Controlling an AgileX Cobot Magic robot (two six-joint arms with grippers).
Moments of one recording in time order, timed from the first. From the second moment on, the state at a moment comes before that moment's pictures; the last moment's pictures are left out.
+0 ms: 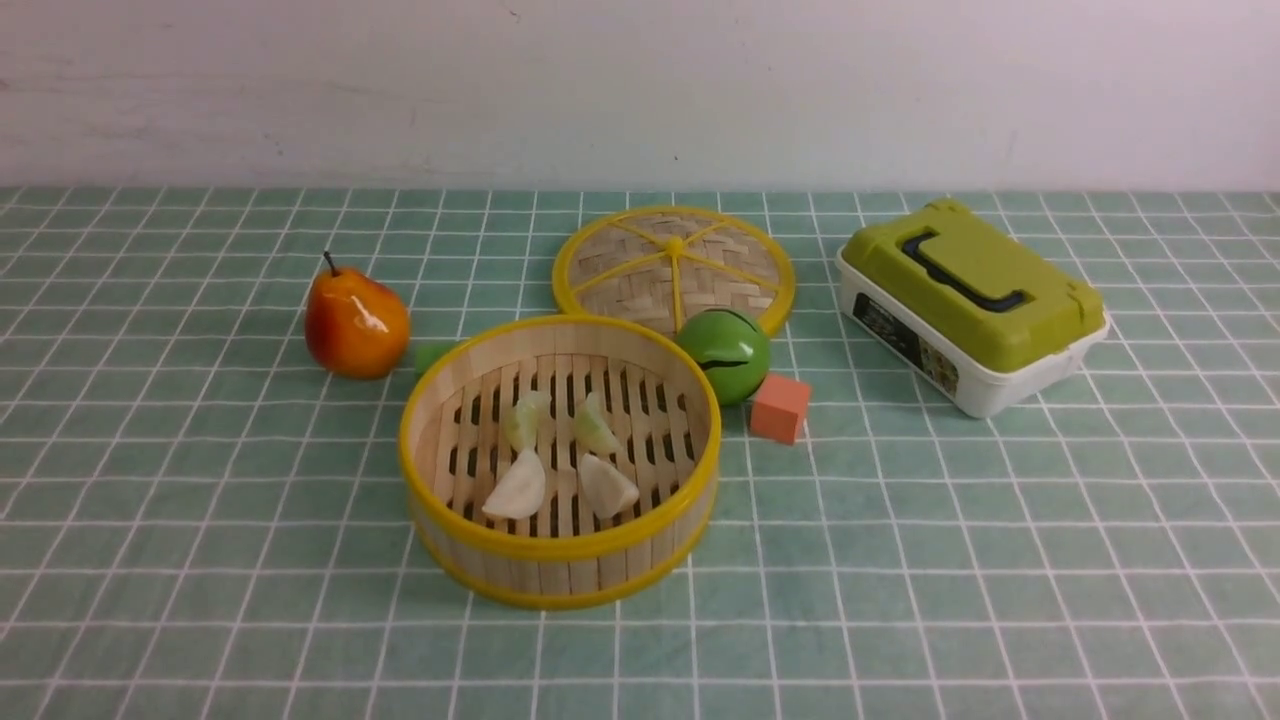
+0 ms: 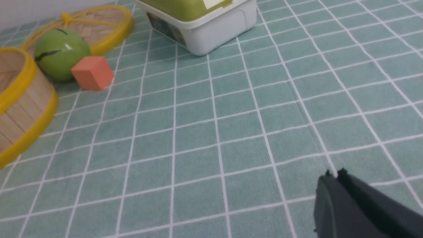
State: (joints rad) right arm -0.02 -0.01 0.02 0.05 0.38 0.23; left arm -0.44 0.10 -0.36 0.39 0.68 -0.37
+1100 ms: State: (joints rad) right arm -0.01 -0.01 0.02 0.06 0.38 0.22; left arm -0.44 0.08 -0.33 0.39 0.68 -0.37
